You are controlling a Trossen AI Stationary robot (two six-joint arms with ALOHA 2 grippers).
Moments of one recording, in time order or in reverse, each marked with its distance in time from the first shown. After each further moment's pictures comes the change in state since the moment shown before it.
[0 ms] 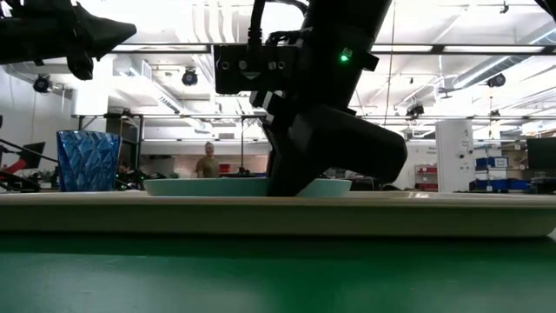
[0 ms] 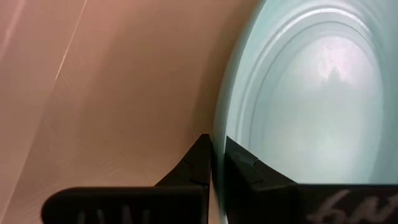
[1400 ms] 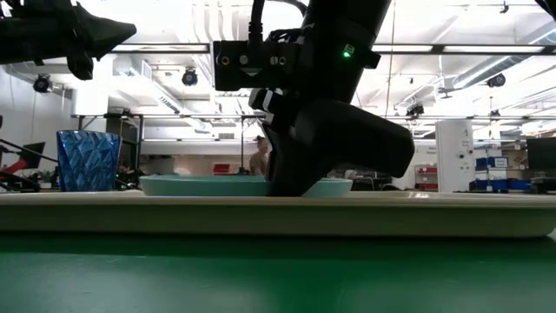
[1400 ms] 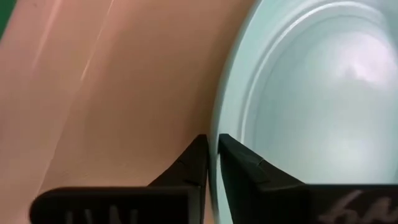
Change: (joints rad) left arm 0.000 0.000 0.000 0.000 0.000 0.000; right arm 0.006 -0.001 0.003 0.001 -0.041 0.003
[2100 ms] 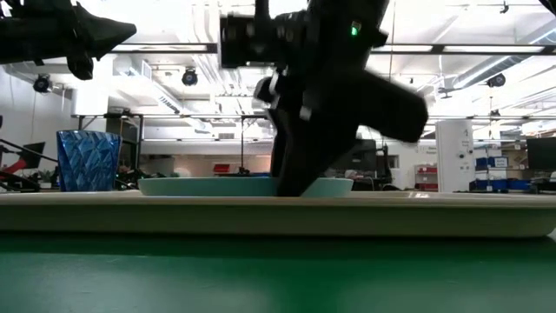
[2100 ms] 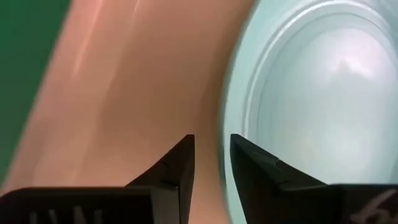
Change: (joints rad) left arm 0.000 0.000 0.000 0.000 0.000 0.000; right arm 0.001 -0.048 0.000 -0.030 -0.053 0.047
